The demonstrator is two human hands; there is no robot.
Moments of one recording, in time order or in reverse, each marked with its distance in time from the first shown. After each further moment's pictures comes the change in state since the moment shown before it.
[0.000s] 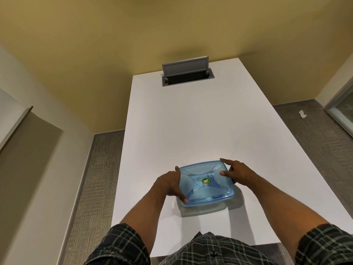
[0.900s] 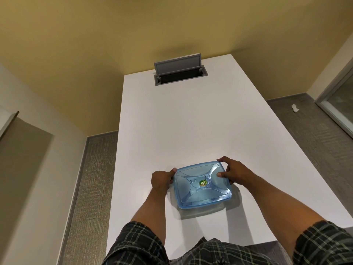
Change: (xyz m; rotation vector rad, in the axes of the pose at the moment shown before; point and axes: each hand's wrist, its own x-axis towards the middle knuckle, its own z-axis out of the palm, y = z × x) left_hand 0.025 -0.003 0.006 -1.160 0.401 -0.470; right_hand 0.003 0.001 0.000 0.015 0.039 0.021
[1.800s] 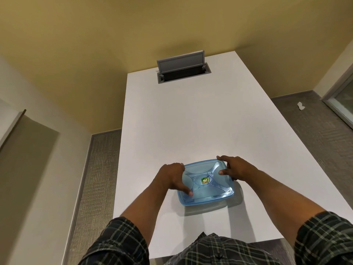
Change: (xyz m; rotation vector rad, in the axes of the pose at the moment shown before) left_hand -0.016 0.028 -0.005 1.339 -0.291 0.694; right_hand 0.005 -0.009 -0.005 -0.242 -0.102 -0.034
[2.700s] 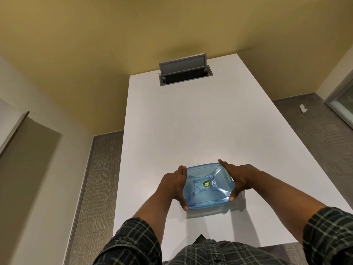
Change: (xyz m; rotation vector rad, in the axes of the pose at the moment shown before) left_hand -0.013 0.009 0.009 0.137 0.018 0.076; right_hand -0.019 -0.012 -0.014 -0.447 -0.268 -0.020
